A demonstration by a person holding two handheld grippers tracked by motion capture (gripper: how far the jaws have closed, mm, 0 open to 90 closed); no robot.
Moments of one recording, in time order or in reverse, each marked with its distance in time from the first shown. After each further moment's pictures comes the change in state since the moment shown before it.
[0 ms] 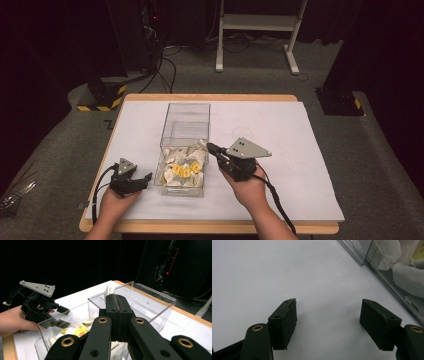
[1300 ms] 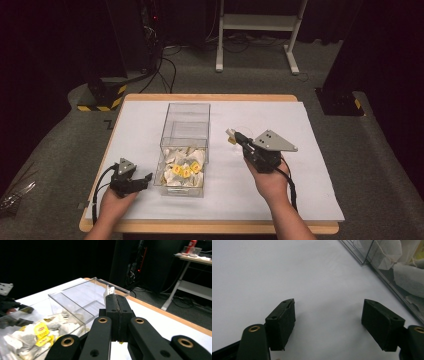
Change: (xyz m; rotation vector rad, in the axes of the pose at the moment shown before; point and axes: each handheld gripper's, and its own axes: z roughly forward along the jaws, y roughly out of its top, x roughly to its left) left arm -0.001 0.000 0.000 0.005 0.004 -0.002; right arm -0.046 -0.004 -0.031 0.014 -0.190 0.006
